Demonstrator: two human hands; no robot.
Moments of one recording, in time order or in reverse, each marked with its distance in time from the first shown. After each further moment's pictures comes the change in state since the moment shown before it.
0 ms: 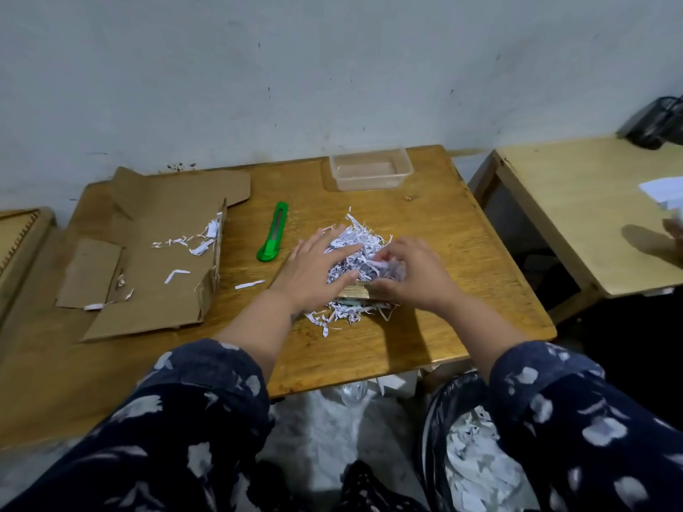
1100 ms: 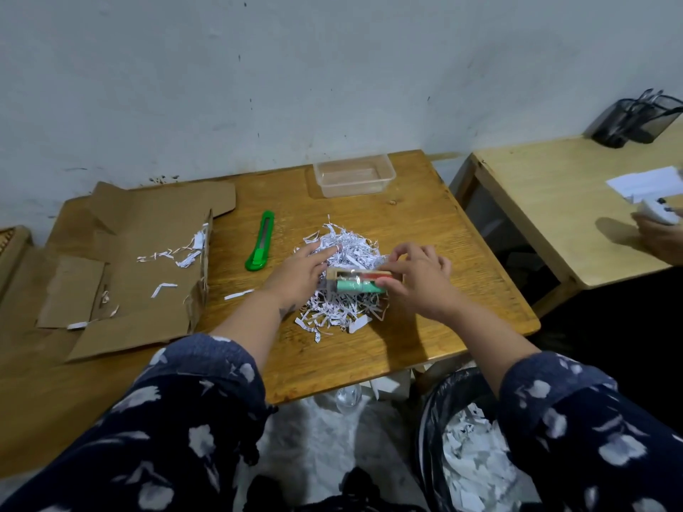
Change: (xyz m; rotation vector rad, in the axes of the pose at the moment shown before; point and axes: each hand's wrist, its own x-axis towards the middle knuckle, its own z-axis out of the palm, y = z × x) left_hand 0.018 -0.017 0.011 -0.240 -0.086 -0.159; right_hand -0.019 0.008 -0.010 -0.142 -0.043 0.098
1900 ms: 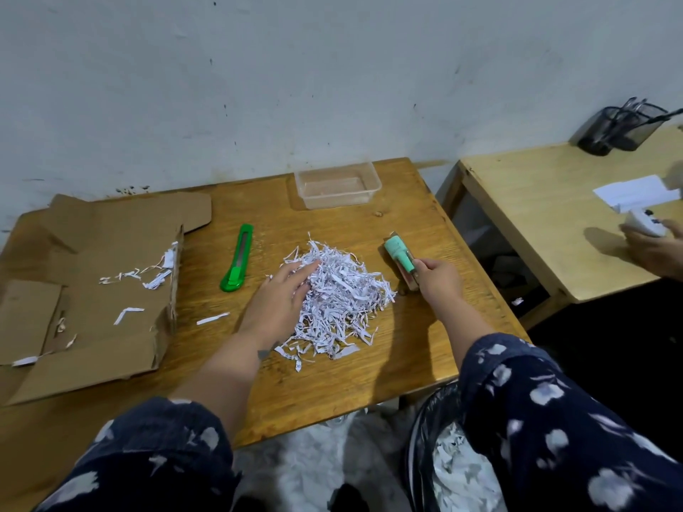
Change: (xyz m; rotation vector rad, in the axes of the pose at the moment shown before) left_hand 0.006 -0.012 0.023 0.036 0.207 0.075; right_hand 0.055 0.055 0.010 0.590 0.237 0.799
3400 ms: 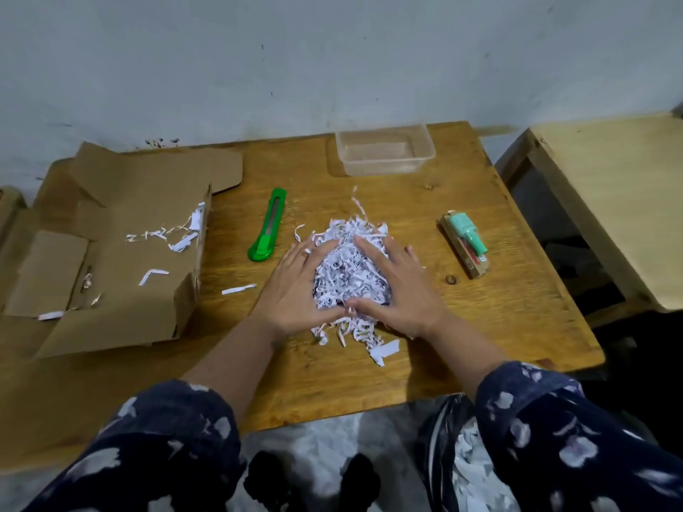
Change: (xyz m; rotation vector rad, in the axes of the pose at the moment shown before) left_hand -0.018 -0.006 -0.014 0.069 -0.115 -0.037; right_hand -0.041 0.012 0.074 -0.427 -0.384 -1.023
